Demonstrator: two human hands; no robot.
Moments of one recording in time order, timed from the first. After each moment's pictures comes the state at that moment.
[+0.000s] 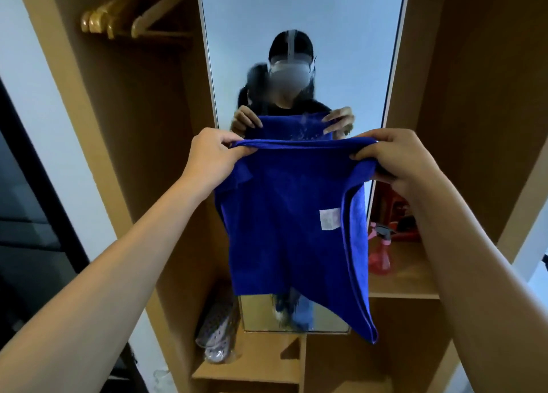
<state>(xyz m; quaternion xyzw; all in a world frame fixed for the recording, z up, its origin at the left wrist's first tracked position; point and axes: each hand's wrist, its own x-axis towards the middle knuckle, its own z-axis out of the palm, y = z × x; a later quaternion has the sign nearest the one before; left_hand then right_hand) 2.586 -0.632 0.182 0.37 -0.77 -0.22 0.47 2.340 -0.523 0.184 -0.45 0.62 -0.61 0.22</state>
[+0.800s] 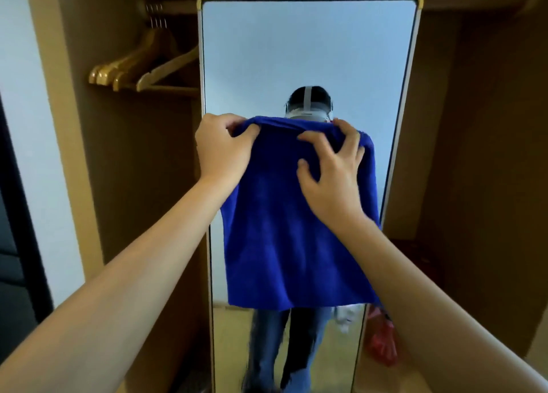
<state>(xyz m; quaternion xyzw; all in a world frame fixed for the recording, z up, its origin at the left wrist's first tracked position) 2.513 -0.672 0.257 0.33 -0.63 -0.13 0.70 2.362 -0.619 0.214 -0.62 0.52 -0.54 -0.23</state>
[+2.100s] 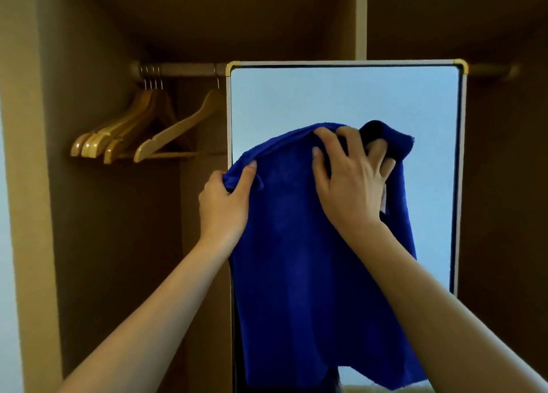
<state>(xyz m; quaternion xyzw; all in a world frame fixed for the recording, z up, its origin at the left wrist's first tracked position) 2.551 -0.794 0.281 0.27 -0.63 -0.27 0.68 2.393 -0.728 0.302 -0.44 0.57 -0.48 -0.51</state>
